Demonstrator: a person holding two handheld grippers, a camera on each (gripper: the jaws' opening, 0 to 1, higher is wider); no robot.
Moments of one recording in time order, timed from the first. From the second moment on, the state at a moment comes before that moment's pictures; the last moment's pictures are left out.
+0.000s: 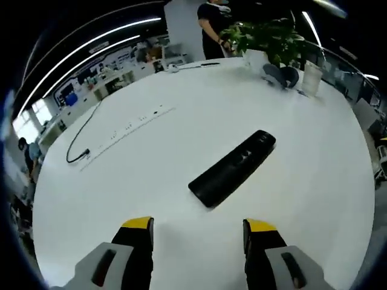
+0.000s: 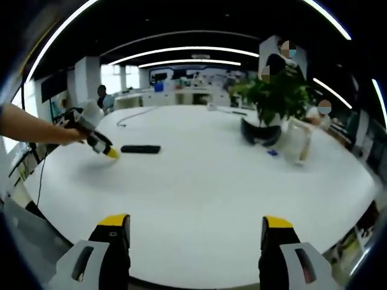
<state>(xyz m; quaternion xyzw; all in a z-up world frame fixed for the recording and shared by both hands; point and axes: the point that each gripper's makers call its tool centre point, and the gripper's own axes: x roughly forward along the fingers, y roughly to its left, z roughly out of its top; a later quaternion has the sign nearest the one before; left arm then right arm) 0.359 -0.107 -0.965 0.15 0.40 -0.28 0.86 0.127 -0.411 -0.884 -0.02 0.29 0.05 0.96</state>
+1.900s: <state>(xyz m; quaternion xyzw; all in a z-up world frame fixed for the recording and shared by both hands) 0.142 -0.056 -0.852 0.03 0.15 -0.14 0.98 0.124 -0.418 -0.886 -0.01 0.28 0.03 0.96</state>
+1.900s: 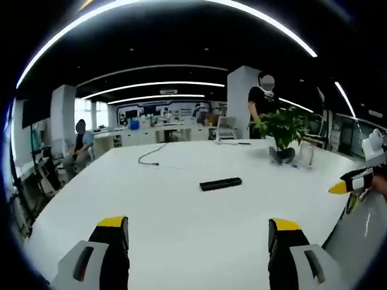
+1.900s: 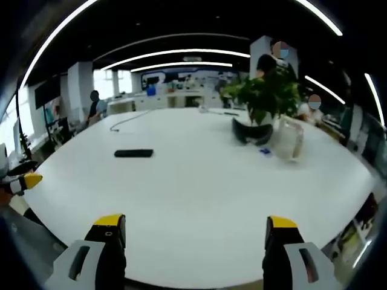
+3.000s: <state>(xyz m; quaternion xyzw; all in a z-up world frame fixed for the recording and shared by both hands) 0.135 -0.062 -0.862 0.03 0.19 -0.15 0.97 0.121 -0.414 -0.887 0.01 0.29 0.04 0.96</state>
